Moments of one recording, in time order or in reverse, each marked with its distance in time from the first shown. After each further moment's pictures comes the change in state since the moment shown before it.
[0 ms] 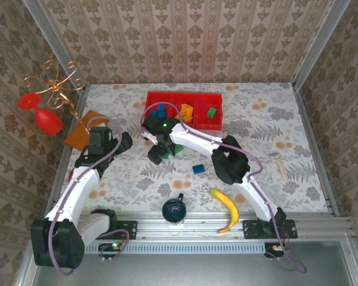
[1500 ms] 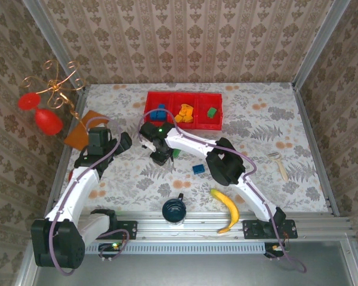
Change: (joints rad) left arm 0.015 -0.002 -0.005 -0.001 0.015 -0.008; right arm 0.037 0.061 0.023 -0.048 -0.034 -0.002
